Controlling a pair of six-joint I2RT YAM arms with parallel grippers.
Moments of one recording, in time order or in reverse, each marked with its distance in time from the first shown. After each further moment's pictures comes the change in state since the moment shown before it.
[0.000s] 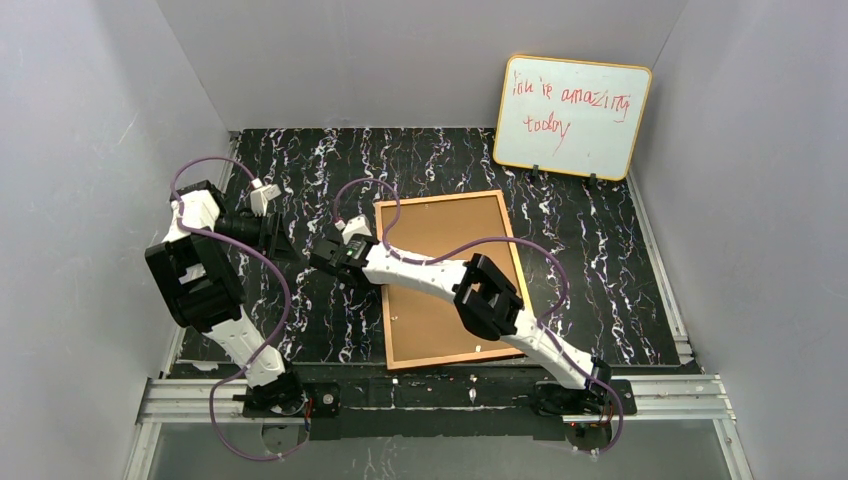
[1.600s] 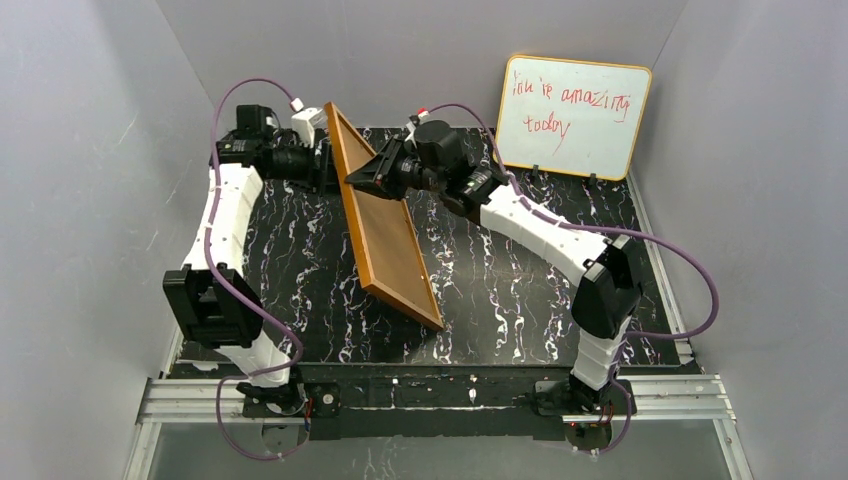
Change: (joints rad) left arm -0.390 -0.190 0.289 0.289 -0.025 -0.560; right arm -0.350 -0.682 -0.556 0.980 -0.881 0.534
